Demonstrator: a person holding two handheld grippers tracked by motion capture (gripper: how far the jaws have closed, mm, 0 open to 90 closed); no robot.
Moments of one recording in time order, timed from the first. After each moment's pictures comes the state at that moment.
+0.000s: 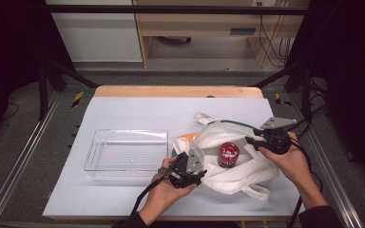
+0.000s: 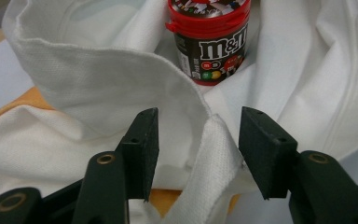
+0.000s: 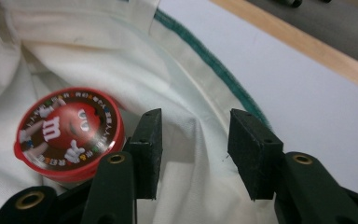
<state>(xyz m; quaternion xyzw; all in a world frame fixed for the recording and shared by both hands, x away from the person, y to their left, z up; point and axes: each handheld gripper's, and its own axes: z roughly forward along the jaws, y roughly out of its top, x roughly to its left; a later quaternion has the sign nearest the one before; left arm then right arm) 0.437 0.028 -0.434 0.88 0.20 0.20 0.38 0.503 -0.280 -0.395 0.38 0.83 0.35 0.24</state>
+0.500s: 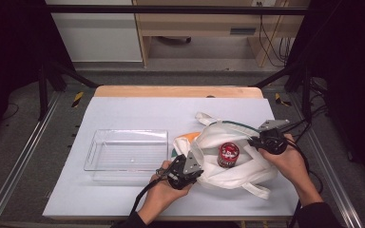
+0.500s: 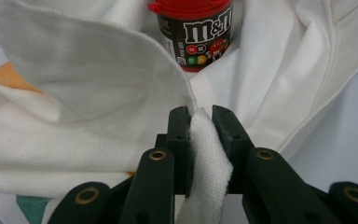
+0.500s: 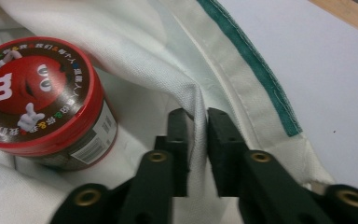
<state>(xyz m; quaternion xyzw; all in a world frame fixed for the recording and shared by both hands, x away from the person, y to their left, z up) 0.436 0.033 -0.444 0.89 0.20 0.16 0.39 0.516 -0.284 -0.415 0.39 0.84 0.30 0.21</state>
